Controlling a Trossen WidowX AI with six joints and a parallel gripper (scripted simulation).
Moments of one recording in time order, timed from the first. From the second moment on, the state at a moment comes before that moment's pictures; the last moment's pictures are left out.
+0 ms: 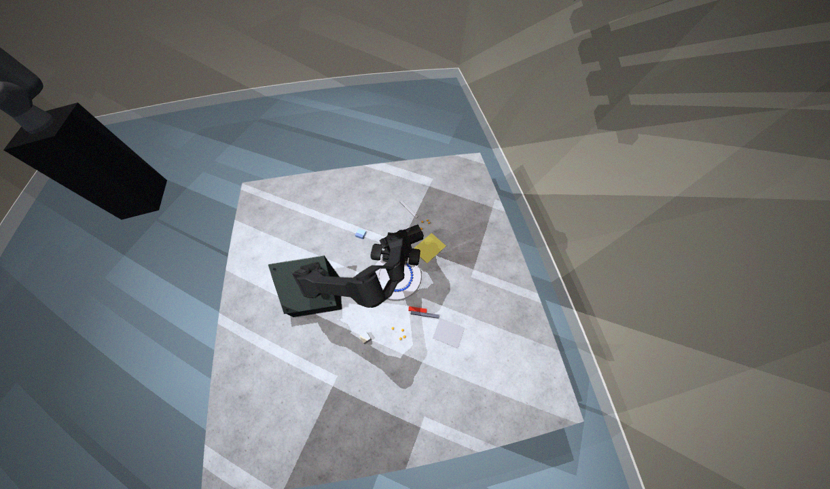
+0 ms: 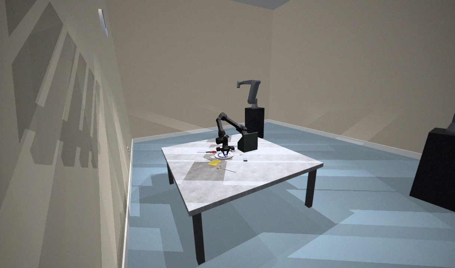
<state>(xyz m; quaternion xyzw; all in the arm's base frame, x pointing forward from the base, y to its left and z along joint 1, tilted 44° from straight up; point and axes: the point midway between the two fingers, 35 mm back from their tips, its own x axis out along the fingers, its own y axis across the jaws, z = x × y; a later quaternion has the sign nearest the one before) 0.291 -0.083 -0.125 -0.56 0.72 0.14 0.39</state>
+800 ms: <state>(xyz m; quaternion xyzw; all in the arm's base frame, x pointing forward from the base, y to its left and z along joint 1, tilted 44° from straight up) 0.290 -0.084 -0.127 -0.56 0.72 0.14 0.39</state>
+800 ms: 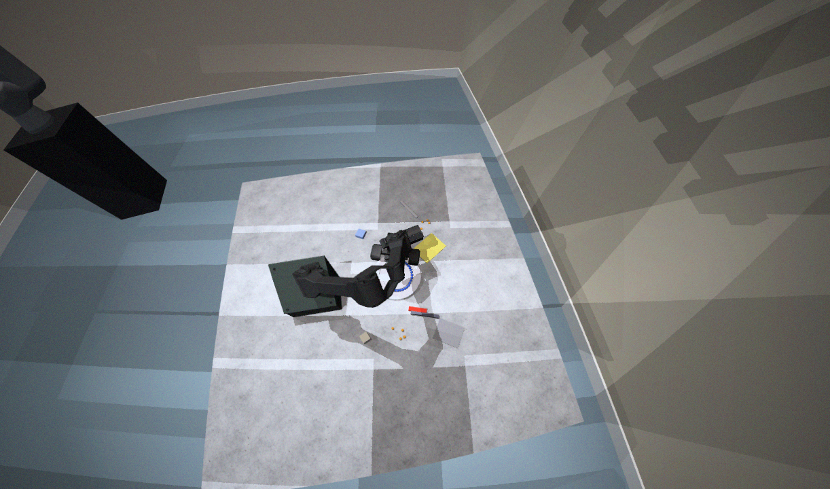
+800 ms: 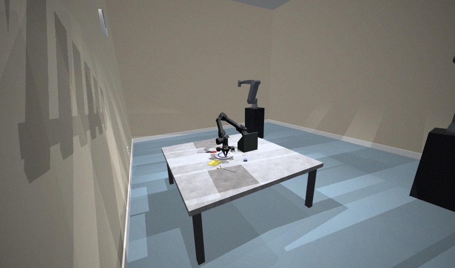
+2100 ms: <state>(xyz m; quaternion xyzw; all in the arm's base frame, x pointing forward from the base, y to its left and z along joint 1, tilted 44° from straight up) 0.286 -0.075 -0.134 -0.56 0.72 0.14 0.39</state>
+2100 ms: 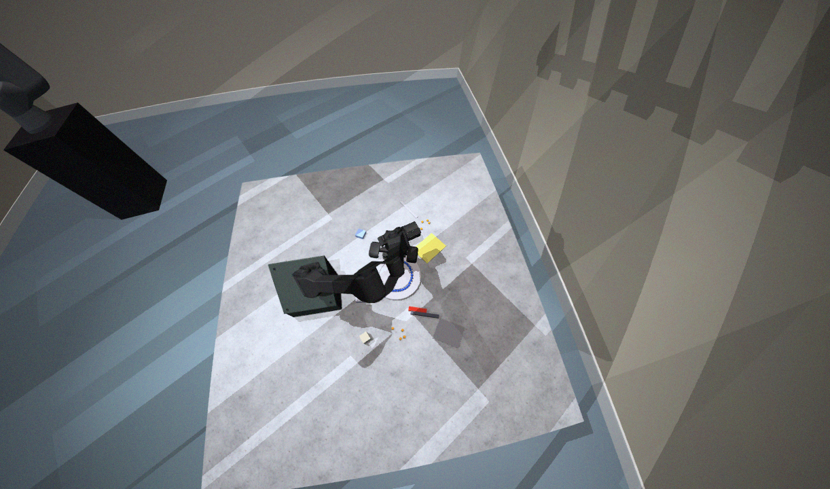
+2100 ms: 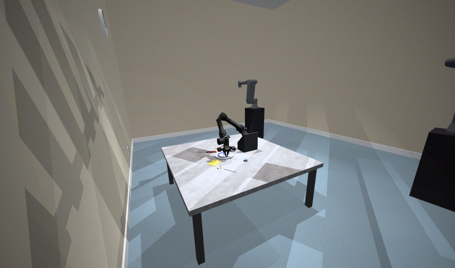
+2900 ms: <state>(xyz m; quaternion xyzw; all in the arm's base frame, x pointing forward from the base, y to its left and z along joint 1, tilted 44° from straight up) 0.284 -0.071 -0.132 -0.56 0.72 0.15 0.39</state>
